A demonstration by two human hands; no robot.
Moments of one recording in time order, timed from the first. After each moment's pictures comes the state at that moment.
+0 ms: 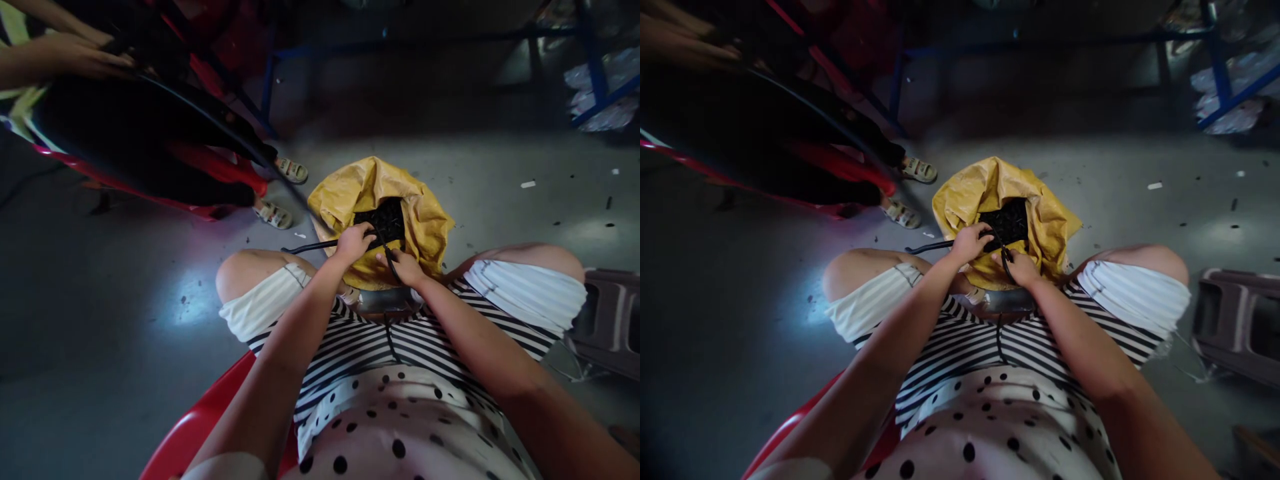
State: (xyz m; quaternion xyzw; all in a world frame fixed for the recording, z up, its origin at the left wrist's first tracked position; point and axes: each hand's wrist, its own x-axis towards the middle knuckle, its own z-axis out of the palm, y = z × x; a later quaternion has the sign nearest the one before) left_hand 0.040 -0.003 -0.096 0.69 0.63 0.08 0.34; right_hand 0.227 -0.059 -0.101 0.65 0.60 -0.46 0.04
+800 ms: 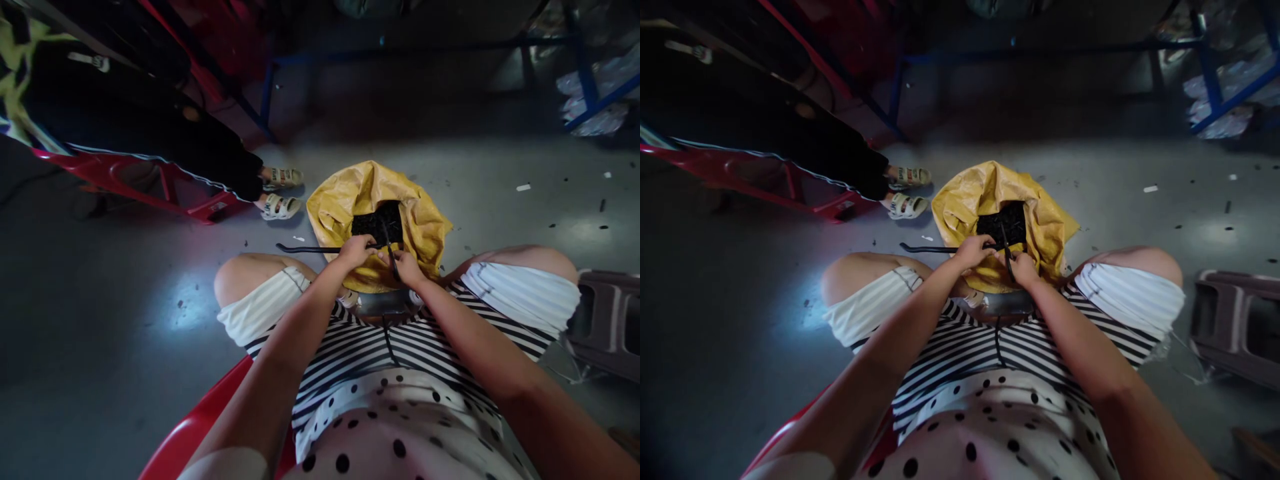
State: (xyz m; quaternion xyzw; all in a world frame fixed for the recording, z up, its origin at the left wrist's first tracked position) left_hand 0.047 -0.010 -0.117 0.69 0.59 0.03 0.41; right_hand 0.231 -0.062 -0.127 0.67 0.51 -0.52 -0.13
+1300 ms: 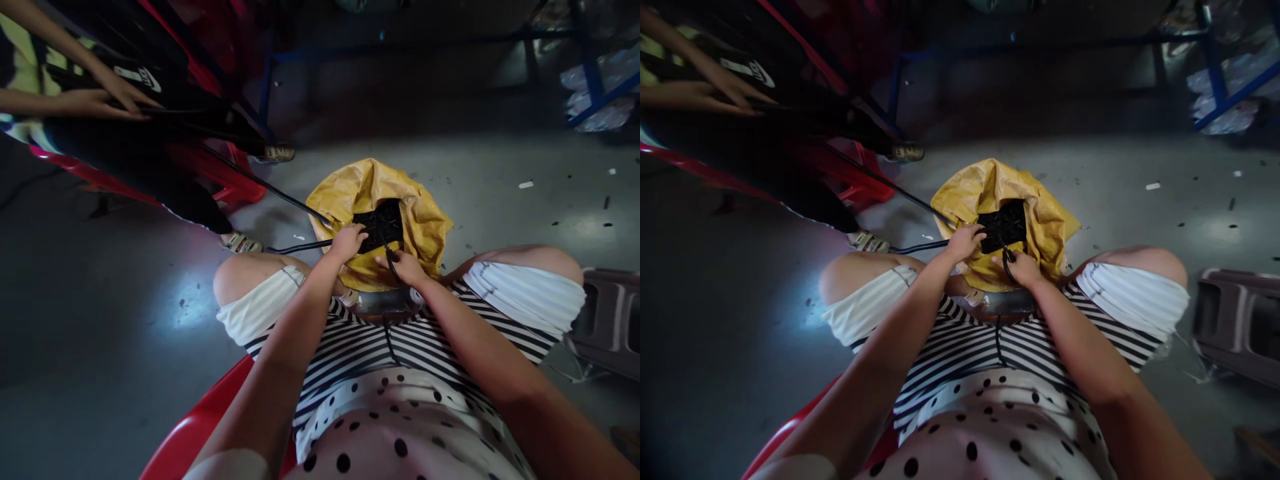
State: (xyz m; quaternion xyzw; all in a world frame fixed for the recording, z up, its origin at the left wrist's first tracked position) left_hand 0.024 0.010 -0.113 0.71 0.62 0.04 0.33; right_hand 0.236 -0.057 -0.111 0.67 0.57 -0.47 -0.01
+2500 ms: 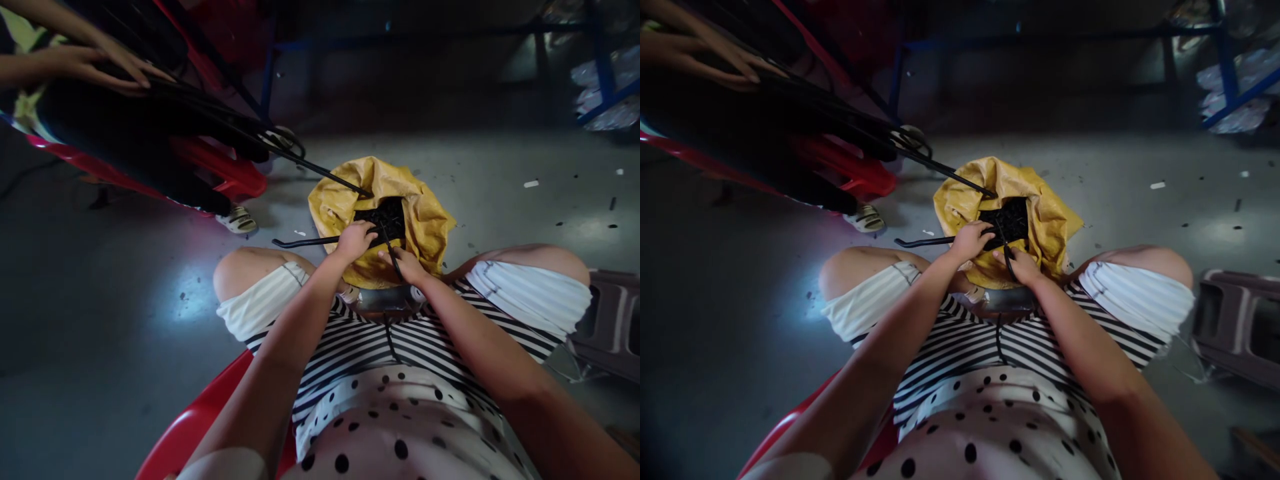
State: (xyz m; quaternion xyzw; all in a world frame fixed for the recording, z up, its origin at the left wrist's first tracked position) left_hand 0.039 0.001 -0.098 0.73 0.60 0.06 0.32; right_hand 0.233 -0.055 -0.106 0.63 0.60 -0.49 0.01
